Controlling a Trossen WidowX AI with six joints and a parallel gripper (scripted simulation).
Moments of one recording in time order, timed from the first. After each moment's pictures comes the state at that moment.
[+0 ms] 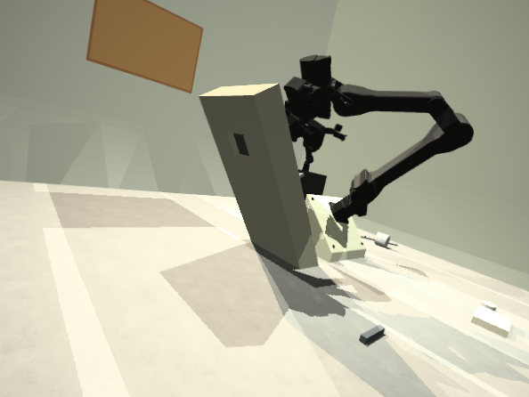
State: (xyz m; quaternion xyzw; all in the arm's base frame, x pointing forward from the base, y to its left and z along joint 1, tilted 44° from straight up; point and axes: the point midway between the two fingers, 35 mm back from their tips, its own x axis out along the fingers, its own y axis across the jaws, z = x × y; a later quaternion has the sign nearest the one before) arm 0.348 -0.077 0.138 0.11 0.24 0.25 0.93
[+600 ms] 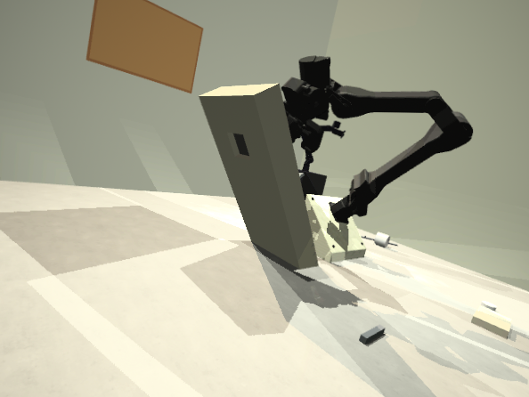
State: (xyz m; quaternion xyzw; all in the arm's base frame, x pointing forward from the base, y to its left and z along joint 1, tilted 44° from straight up) arm 0.354 -0.074 0.135 0.12 0.24 0.25 0.93
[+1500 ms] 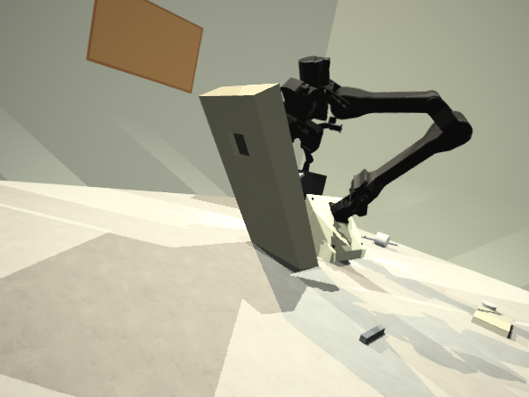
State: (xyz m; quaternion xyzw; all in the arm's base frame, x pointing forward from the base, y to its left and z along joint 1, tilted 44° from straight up) arm 0.356 -0.073 0.135 0.12 0.24 0.25 0.93
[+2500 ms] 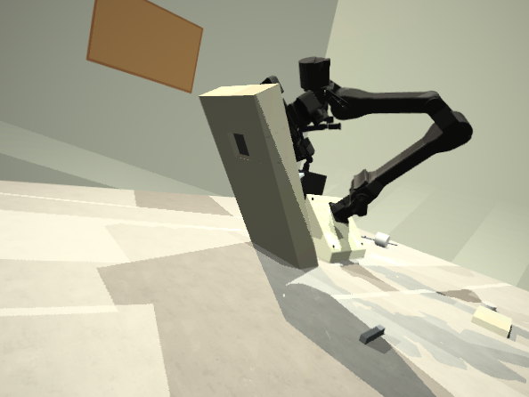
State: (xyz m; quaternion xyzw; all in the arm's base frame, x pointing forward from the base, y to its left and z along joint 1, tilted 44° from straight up) arm 0.355 -0.072 0.134 -0.20 0.14 0.32 0.92
